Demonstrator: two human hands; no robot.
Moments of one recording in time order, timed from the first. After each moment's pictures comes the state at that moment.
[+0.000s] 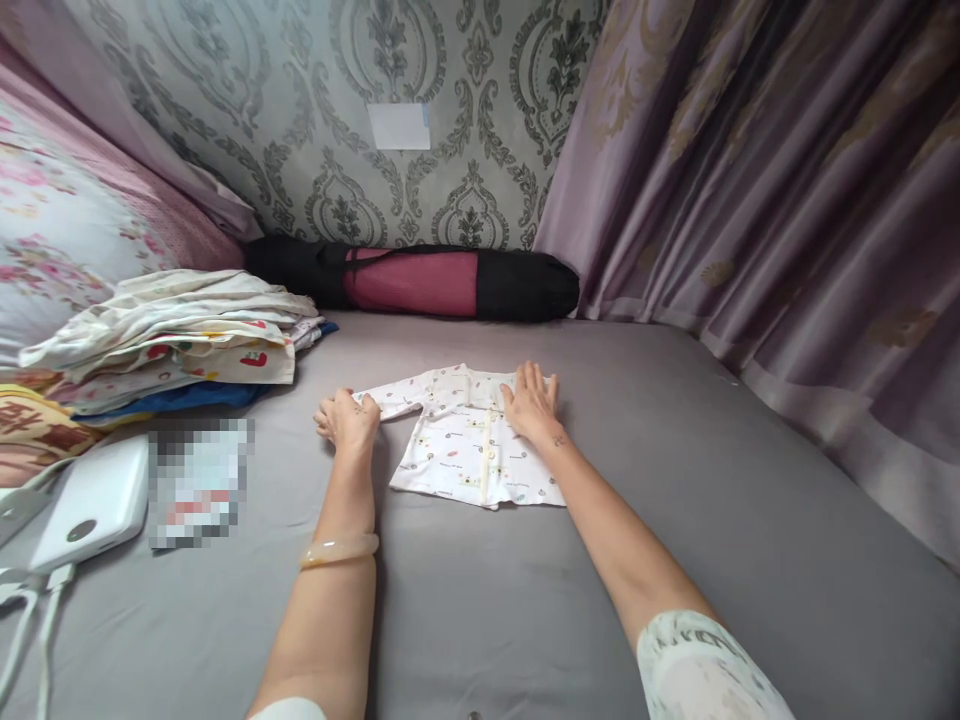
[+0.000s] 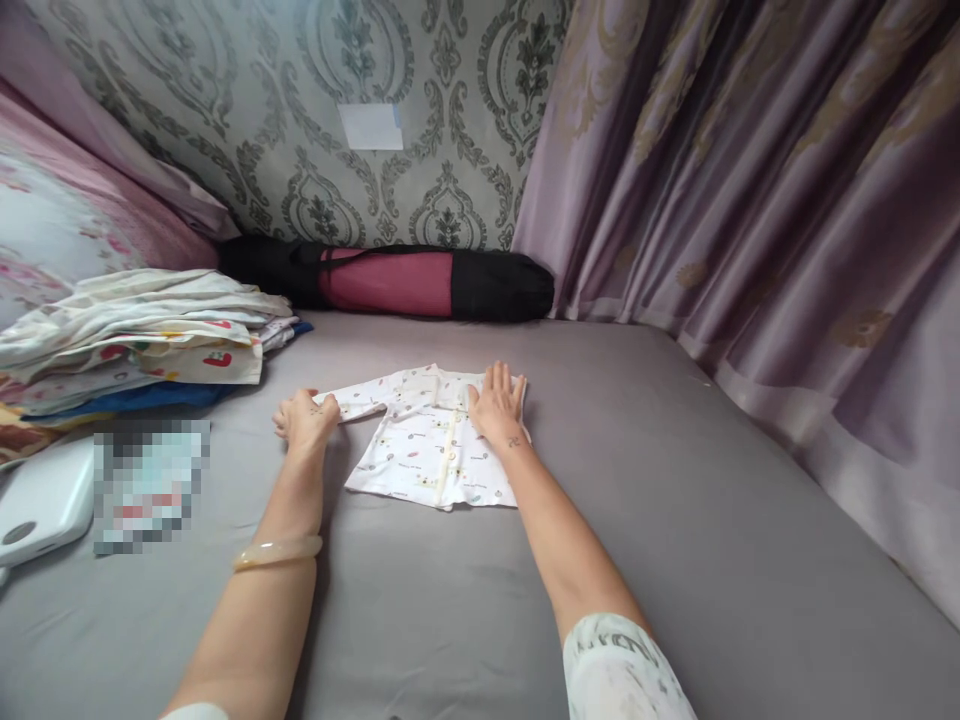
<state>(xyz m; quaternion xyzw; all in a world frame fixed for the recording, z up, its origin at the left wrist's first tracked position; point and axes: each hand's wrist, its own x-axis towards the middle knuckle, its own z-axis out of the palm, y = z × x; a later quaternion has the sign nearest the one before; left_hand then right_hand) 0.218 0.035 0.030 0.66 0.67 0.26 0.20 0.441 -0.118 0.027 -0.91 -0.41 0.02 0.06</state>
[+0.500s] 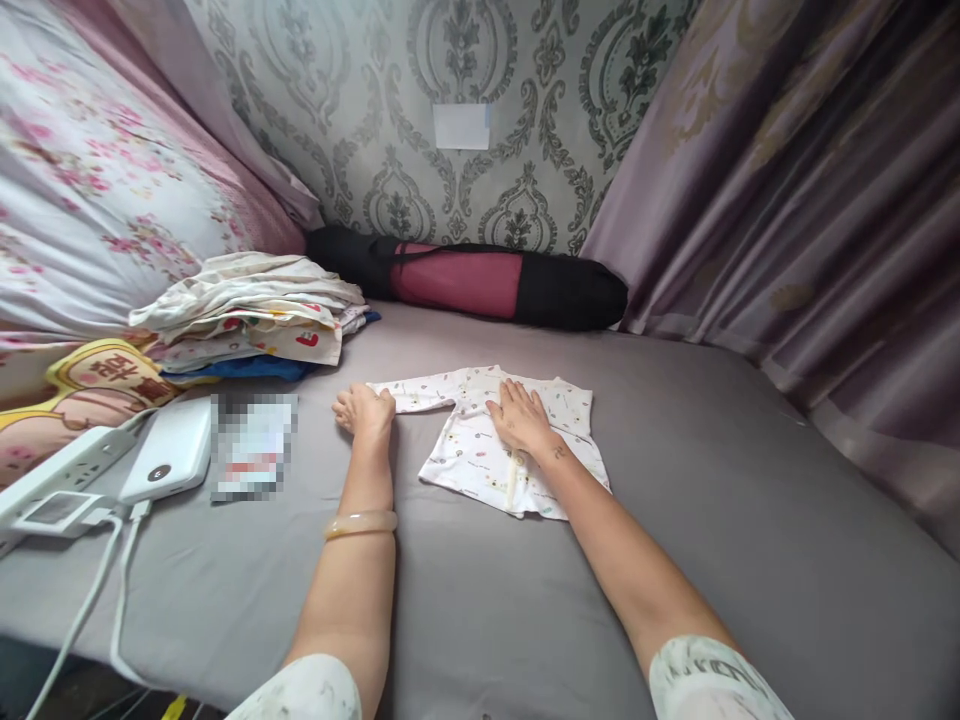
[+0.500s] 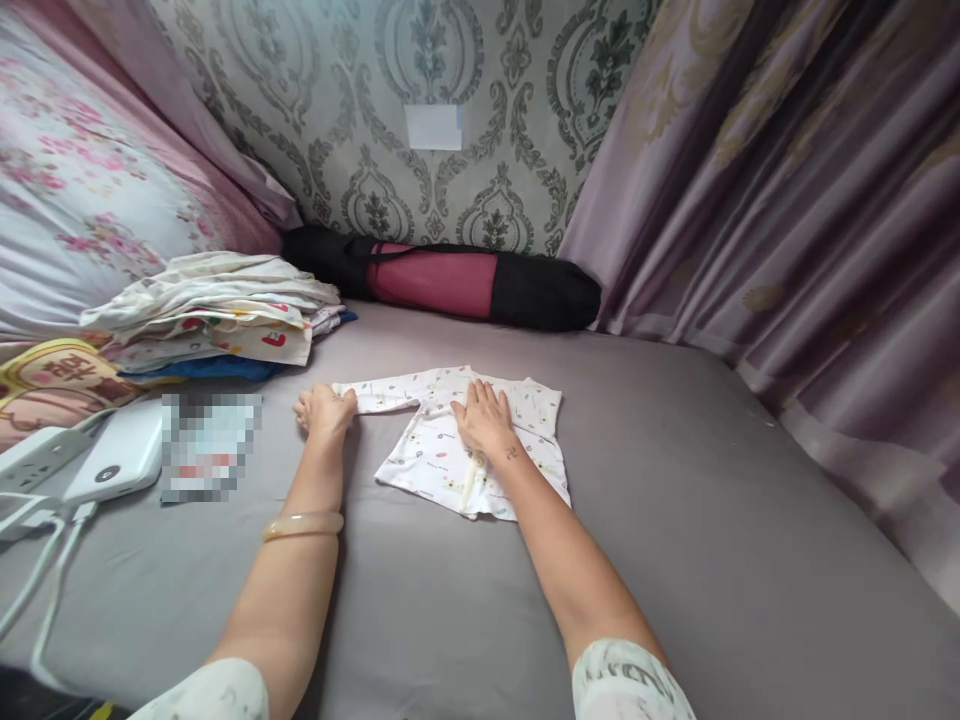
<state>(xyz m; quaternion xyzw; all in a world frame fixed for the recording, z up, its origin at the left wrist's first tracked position) 0.200 0.050 0.034 0.61 0.75 0.19 0.18 0.397 -0.088 0.031 -0.83 -0.54 0.11 0.07</state>
